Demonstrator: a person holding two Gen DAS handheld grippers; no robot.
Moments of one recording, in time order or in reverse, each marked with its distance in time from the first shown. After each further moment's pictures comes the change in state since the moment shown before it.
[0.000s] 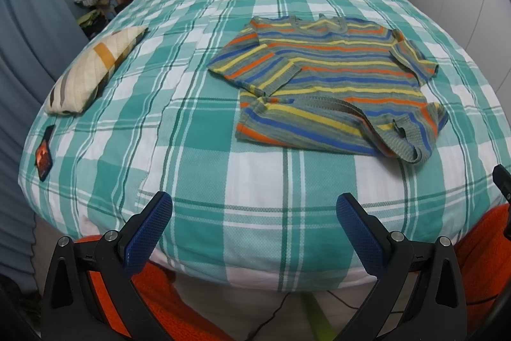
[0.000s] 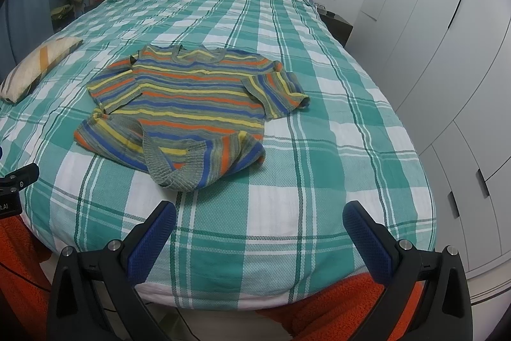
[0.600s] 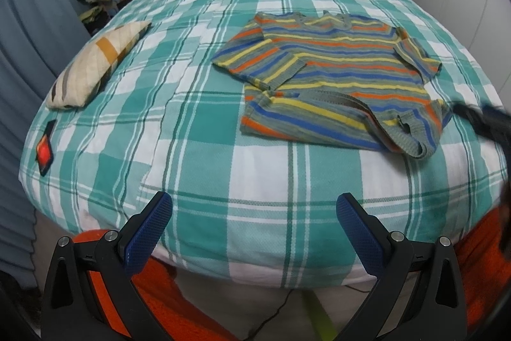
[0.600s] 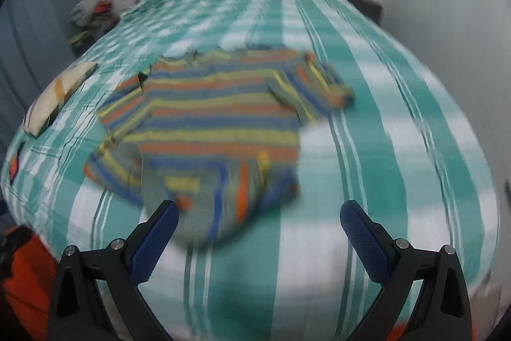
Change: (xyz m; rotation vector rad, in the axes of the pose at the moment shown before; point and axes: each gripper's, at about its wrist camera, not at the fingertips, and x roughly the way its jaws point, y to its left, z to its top) left arm 0.003 0.008 -0.011 -0.010 0.015 0.003; right arm 0.091 -0.015 0.044 0.068 -0.005 0.249
